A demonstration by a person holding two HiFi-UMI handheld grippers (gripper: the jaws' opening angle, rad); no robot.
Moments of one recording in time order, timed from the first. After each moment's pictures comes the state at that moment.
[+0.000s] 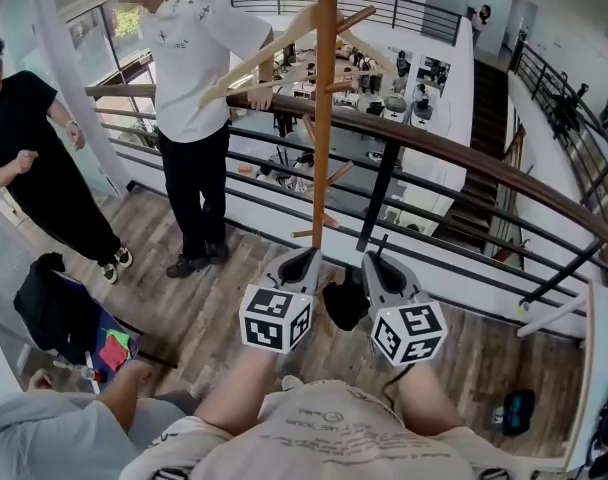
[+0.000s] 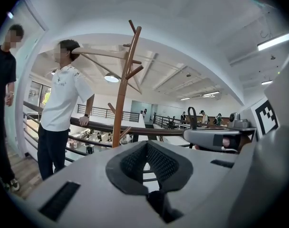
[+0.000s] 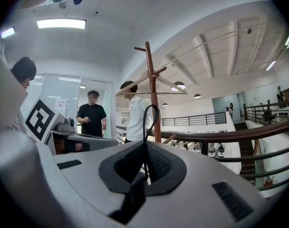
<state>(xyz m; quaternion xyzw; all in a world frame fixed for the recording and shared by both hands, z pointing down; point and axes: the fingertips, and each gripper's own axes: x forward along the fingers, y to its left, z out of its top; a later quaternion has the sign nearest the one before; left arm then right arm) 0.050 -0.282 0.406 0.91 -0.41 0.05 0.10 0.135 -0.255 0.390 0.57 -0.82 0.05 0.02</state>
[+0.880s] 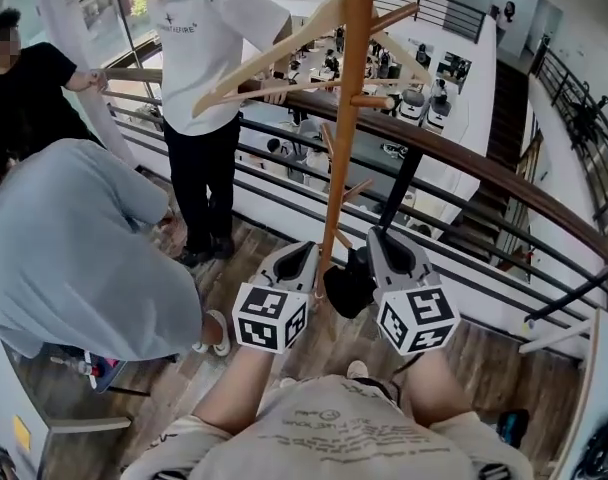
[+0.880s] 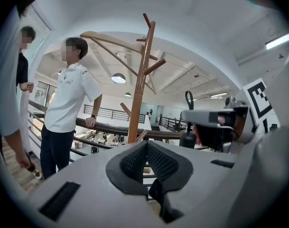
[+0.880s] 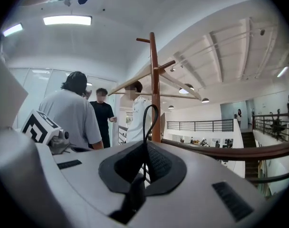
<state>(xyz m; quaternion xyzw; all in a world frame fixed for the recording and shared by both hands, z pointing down) 0.038 -0.374 0.423 0.89 -0.44 0.04 0.11 0.129 -0.367 0.363 0.54 -0.84 0.01 0.04</state>
